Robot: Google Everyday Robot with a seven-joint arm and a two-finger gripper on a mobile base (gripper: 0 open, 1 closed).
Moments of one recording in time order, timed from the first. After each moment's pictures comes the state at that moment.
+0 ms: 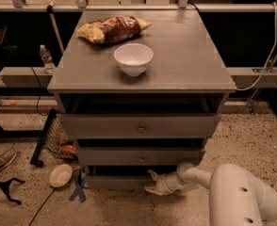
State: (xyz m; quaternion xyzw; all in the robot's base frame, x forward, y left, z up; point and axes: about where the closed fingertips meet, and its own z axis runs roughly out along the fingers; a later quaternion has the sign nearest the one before) arm 0.554 -0.056 0.169 -0.64 0.66 0.26 0.28
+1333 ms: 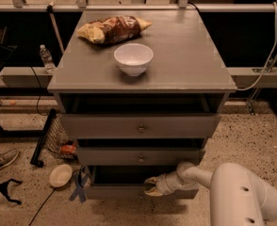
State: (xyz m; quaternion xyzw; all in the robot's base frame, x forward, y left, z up) arm 0.553 -0.056 0.175 -0.65 0.66 0.26 0.28
